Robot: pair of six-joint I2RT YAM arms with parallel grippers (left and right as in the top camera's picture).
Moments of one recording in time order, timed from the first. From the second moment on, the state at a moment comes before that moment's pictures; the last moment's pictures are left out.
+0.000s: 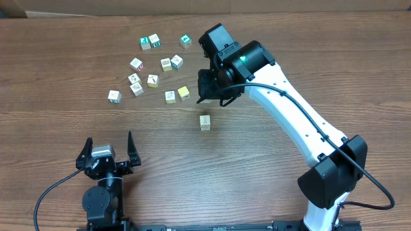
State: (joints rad) left arm 0.10 0.02 0.01 -0.08 -0.06 -0.01; right arm 0.60 1.95 1.93 -1.20 -0.15 0.54
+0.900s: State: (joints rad) left arm 0.10 0.02 0.01 -0.08 -0.06 -0.02; right arm 0.77 1.95 1.82 -1.19 0.14 0.71
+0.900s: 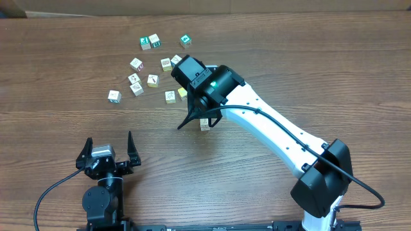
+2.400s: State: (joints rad) left arm 0.10 0.02 0.01 -0.08 -0.06 -0.01; right arm 0.77 1.95 1.60 -0.95 0.15 0.70
